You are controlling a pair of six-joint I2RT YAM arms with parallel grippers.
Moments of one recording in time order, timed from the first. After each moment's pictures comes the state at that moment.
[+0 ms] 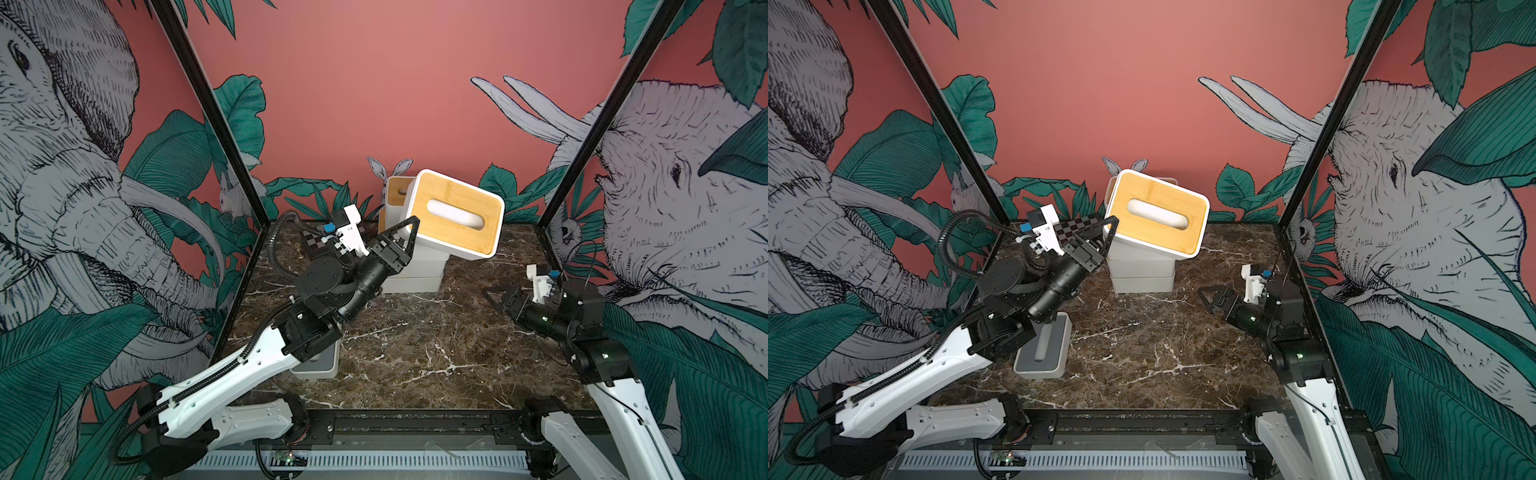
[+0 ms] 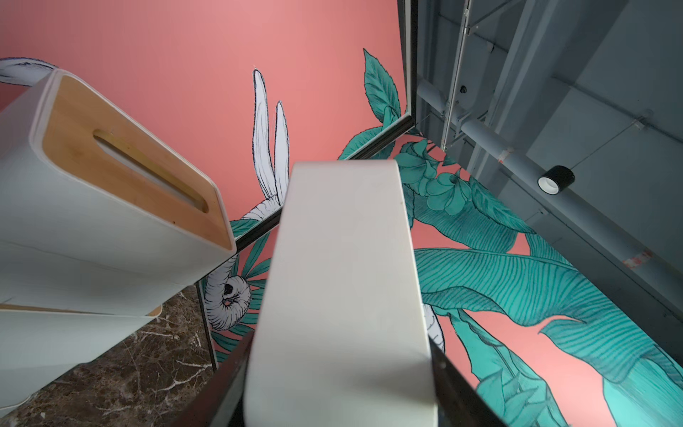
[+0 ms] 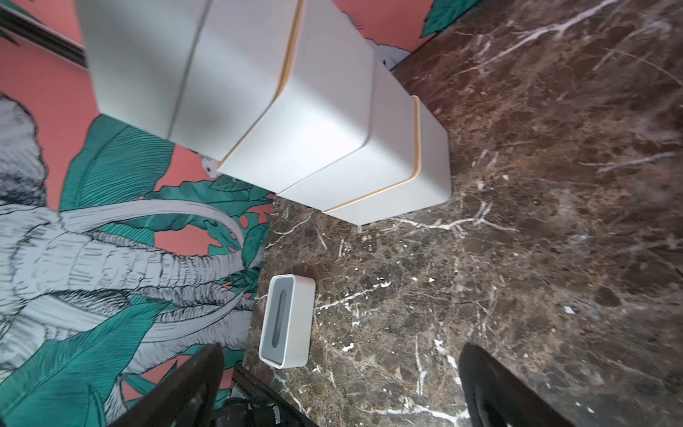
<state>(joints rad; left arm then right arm) -1.00 1.12 1.26 0.15 -0.29 -0.96 0.15 0.68 0.86 -0.62 -0.56 0.69</state>
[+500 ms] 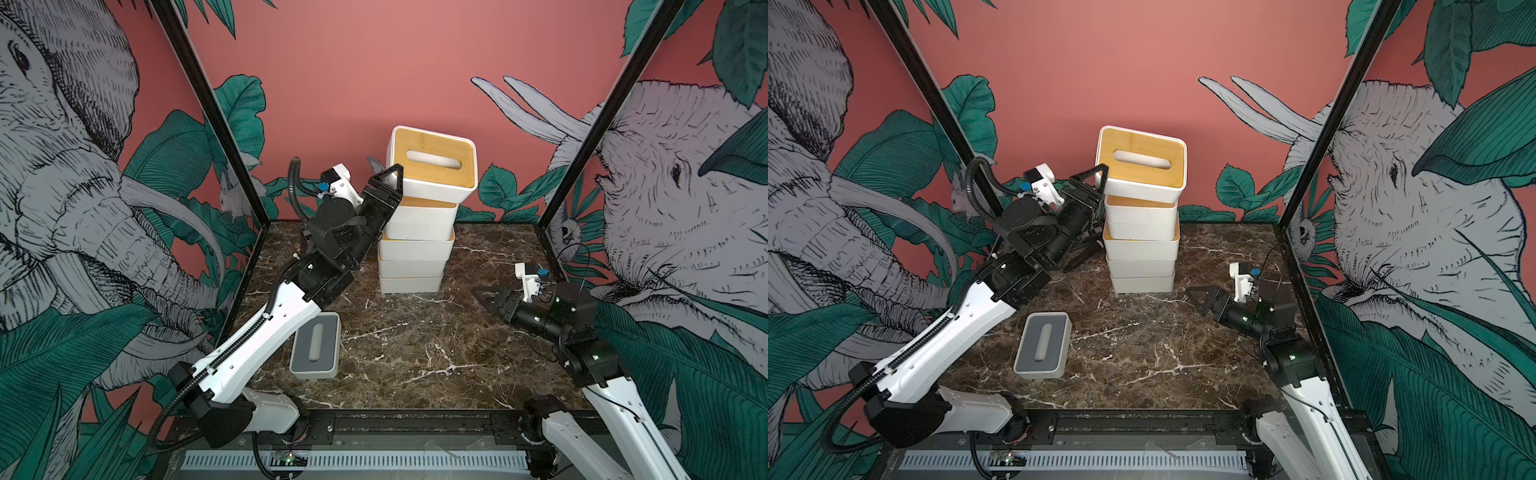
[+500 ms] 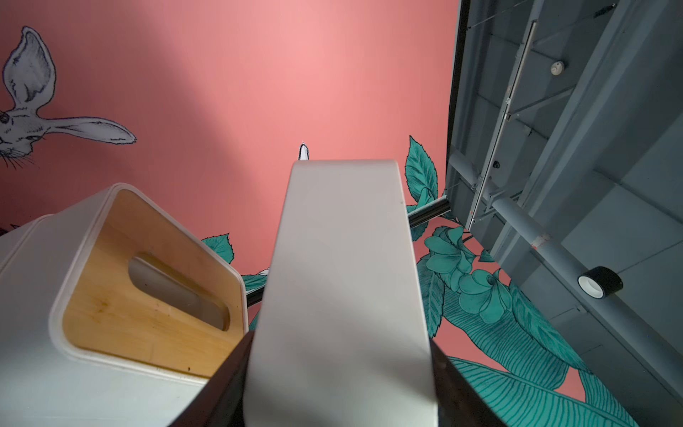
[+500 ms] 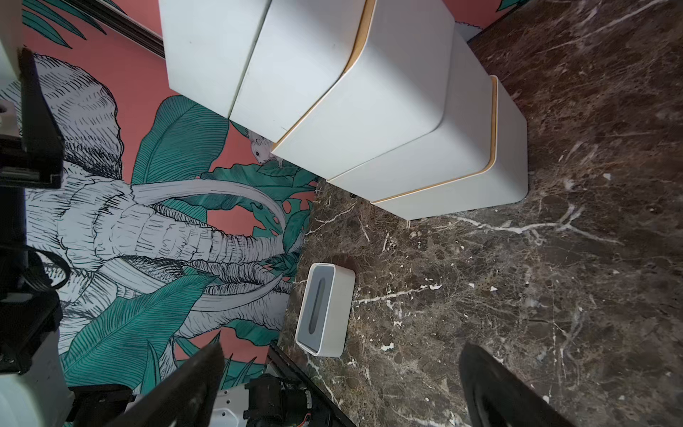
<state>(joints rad) -0.76 1.37 1.60 0.01 -0.22 -1.17 0.25 0.67 0.78 -0.45 -0.59 0.79</state>
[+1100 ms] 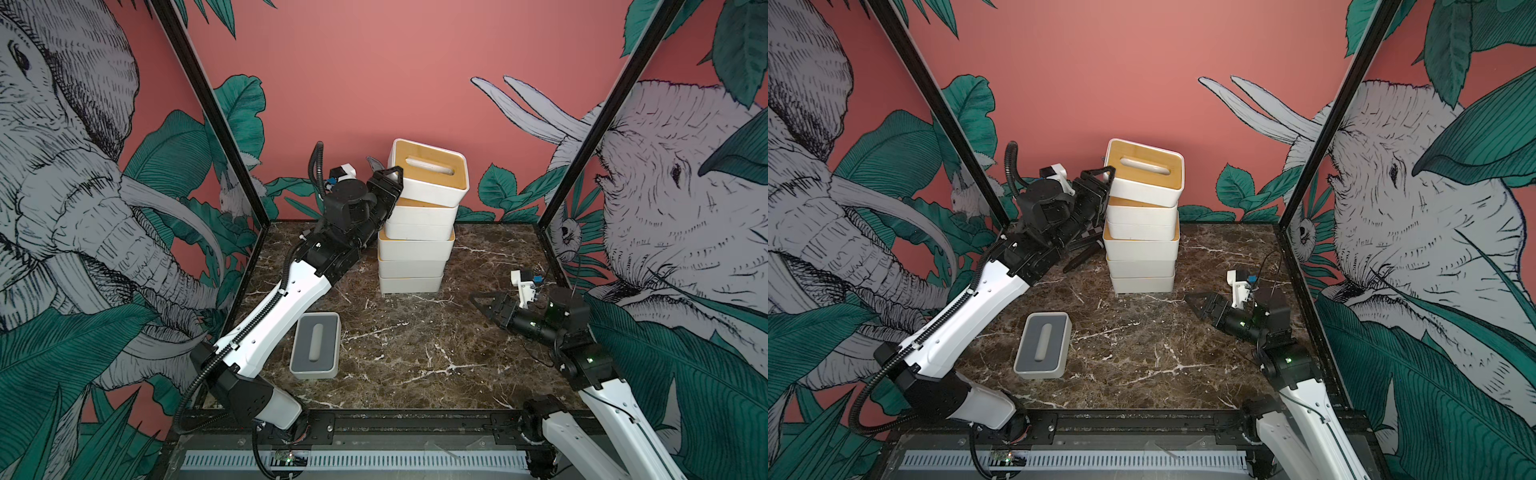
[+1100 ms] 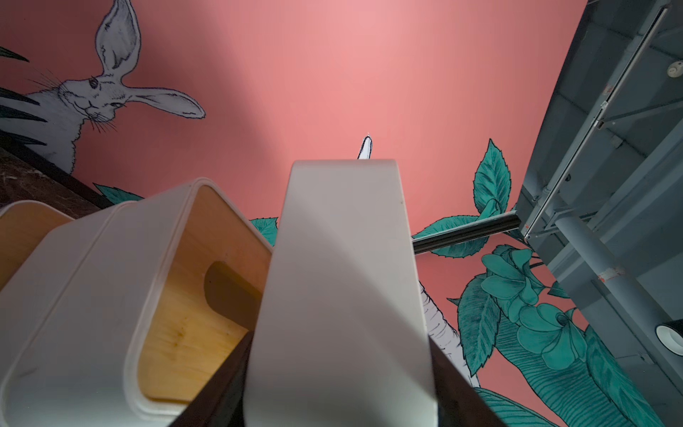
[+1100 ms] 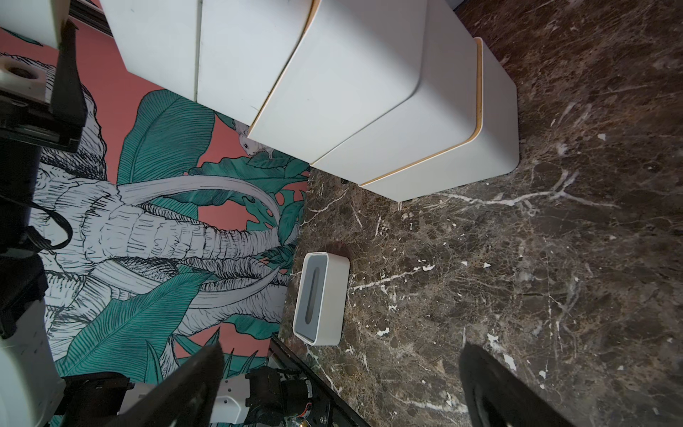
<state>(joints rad) -0.67 1.48 1.70 -0.17 -0.17 -1.26 0.26 0.65 0.72 -0.46 -0.59 0.82</state>
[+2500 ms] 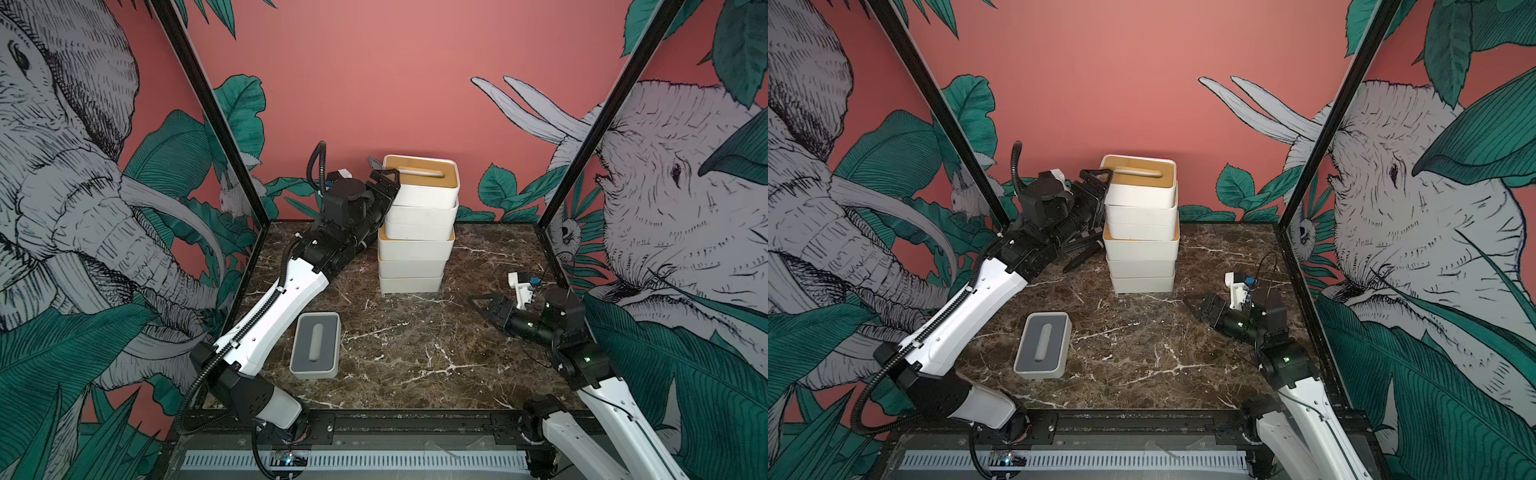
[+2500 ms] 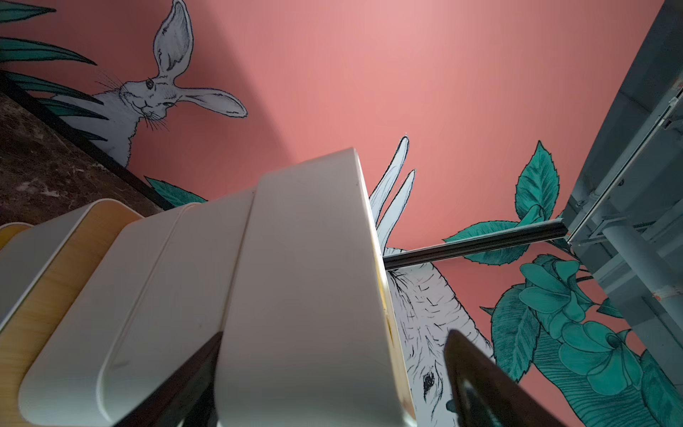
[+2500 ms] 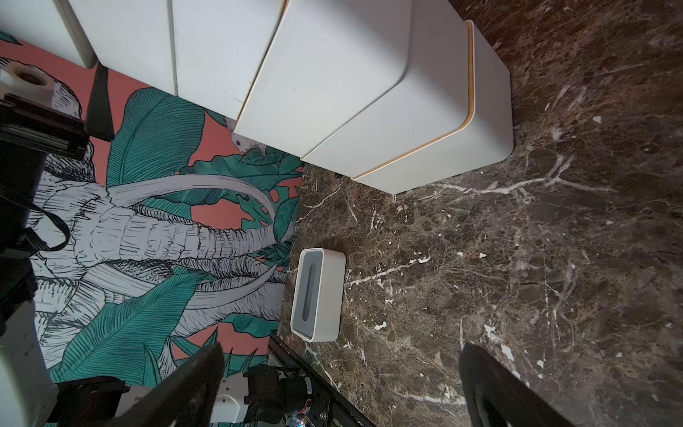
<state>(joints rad) -0.63 1.49 1.71 -0.28 -0.15 -1.25 0.28 0.67 0.71 -0.47 -0.57 0.84</state>
